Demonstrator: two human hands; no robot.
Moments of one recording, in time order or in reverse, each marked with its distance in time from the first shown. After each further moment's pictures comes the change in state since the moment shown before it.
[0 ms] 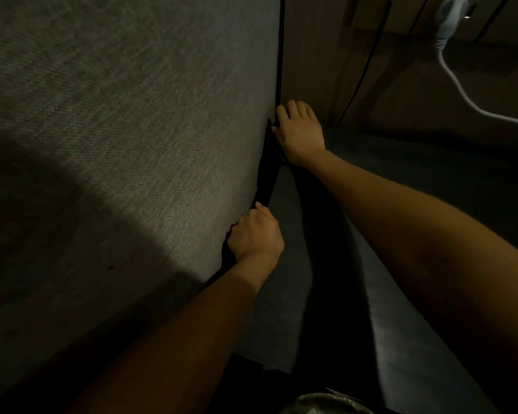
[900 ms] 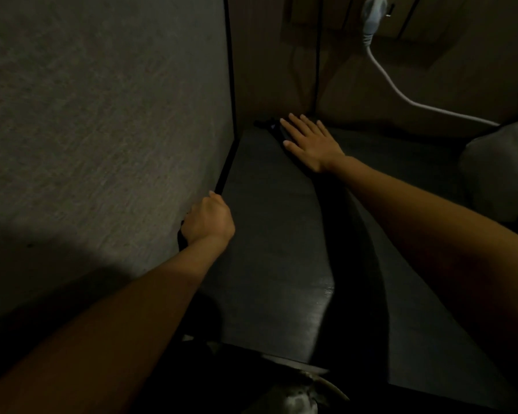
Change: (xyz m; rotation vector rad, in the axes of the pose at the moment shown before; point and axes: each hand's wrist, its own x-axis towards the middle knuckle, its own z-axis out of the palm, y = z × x) left_hand 0.003 -0.001 0.002 0.060 -0.028 -0.057; right_hand -0.082 0.109 -0.007 0.136 -0.324 0.043
